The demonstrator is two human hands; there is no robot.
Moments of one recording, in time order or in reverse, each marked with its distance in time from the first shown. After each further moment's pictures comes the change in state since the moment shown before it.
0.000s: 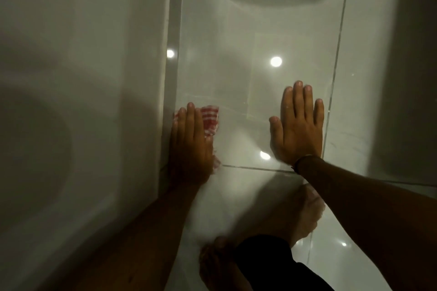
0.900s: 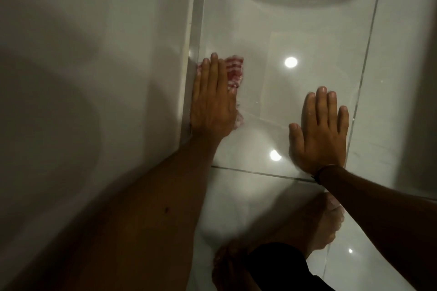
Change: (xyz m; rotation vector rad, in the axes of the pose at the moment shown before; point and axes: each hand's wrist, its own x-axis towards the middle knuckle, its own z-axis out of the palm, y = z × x) left_hand 0.117 0.011 -0.015 0.022 -0.054 -0.009; right_hand -0.001 0.000 -0.001 0.020 -0.001 0.002
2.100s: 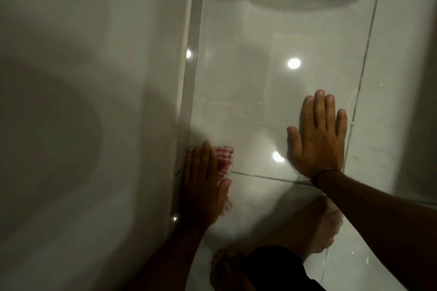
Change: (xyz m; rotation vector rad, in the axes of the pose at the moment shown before) left_hand -0.197 -0.018 0.026 0.133 -0.130 0.009; right_hand 0.000 0.004 0.003 -0.020 0.012 -0.013
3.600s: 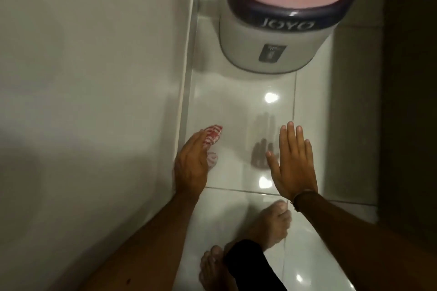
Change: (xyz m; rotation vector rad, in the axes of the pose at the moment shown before) left_hand 0.106 0.051 -0.179 -0.668 0.188 -0.183; right_hand -0.008 -0.015 -0.180 0.093 -0.186 0.054
